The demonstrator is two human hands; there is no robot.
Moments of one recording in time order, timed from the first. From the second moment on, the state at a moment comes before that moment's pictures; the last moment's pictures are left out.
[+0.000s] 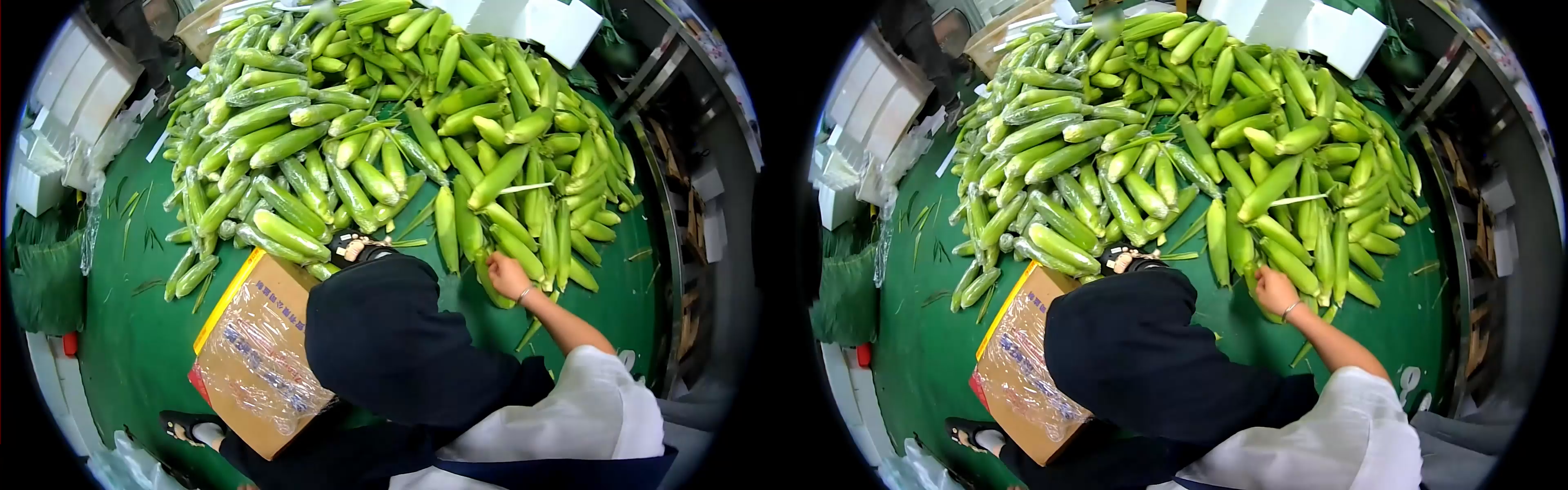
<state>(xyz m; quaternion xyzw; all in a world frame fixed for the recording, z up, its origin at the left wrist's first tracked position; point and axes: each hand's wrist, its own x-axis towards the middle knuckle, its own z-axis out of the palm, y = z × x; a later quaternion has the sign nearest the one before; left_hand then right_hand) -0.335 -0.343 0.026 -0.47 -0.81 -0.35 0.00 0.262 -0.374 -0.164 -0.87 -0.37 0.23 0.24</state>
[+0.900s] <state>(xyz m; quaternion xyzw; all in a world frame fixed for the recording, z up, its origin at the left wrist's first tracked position) -0.246 -0.384 -0.113 -0.54 -0.64 -0.45 -0.31 0.325 -0.475 -0.131 -0.50 -0.15 0.49 0.70</state>
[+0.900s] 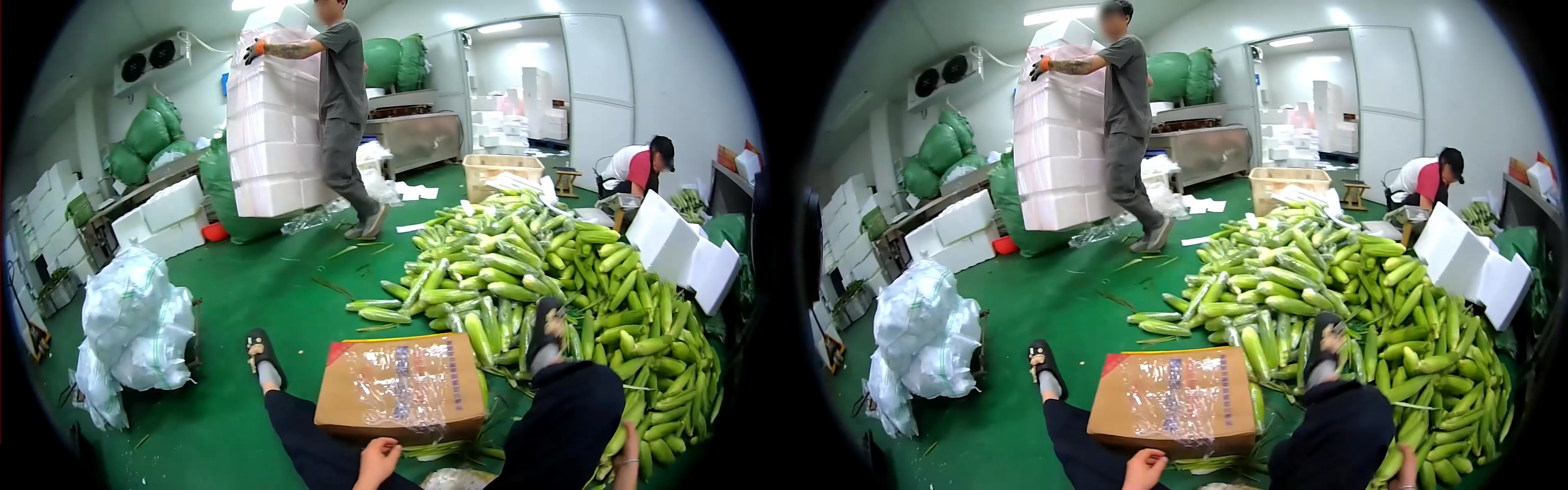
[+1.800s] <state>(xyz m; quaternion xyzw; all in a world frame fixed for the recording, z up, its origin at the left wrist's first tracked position) -0.320 -0.275 -0.098 -0.66 -0.73 -0.12 -0.11 -0.137 -0.218 -0.074 -0.46 -0.71 0.41 0.34</state>
